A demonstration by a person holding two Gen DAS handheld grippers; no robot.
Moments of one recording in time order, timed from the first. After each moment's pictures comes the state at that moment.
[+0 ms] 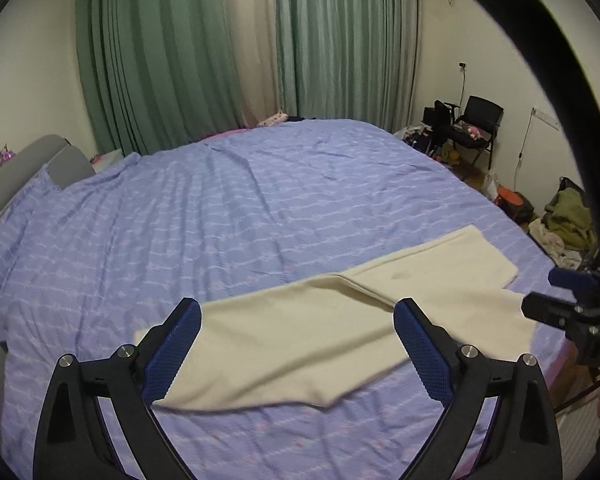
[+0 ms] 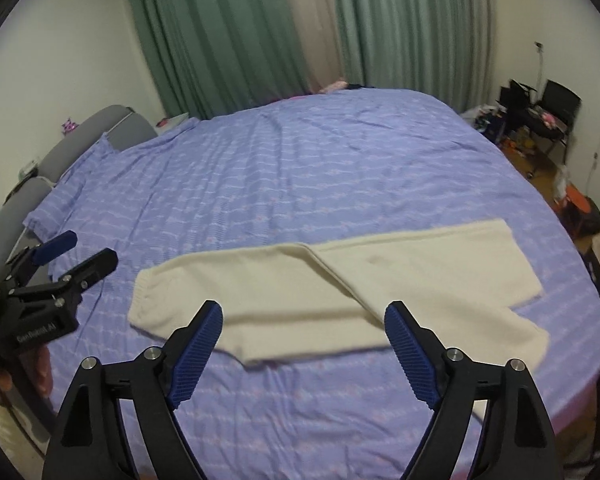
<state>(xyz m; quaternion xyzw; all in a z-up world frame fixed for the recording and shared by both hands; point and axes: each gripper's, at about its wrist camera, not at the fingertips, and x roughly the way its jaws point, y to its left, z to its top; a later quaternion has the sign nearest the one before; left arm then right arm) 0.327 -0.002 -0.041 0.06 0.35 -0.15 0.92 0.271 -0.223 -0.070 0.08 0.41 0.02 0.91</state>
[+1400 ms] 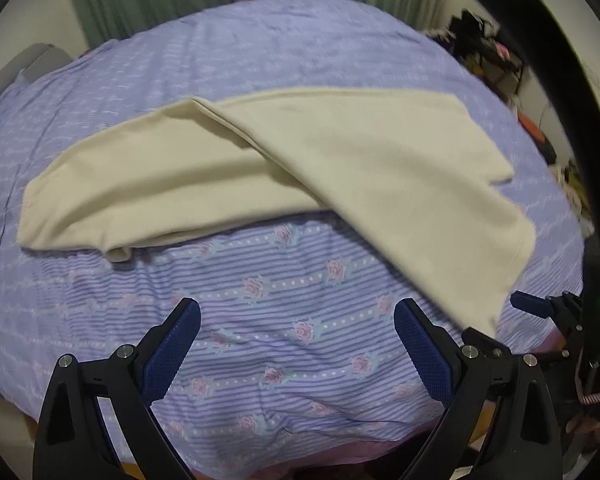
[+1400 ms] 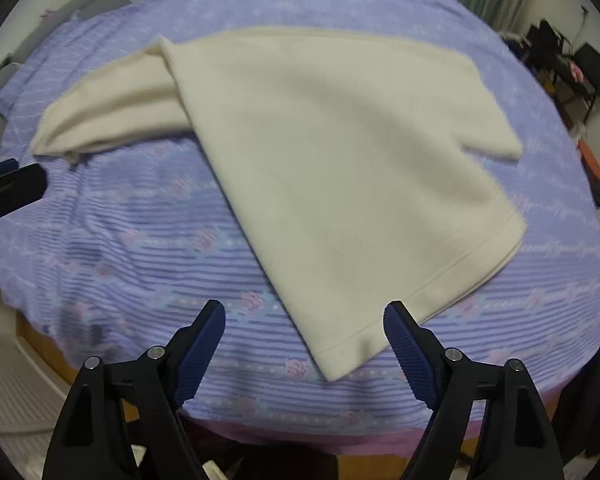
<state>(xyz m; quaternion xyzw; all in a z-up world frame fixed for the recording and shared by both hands) 0.268 -0.256 -0.240 0.05 0.54 -0.08 0.84 0.231 -0.448 -0.329 0.00 0.59 0.05 0.81</state>
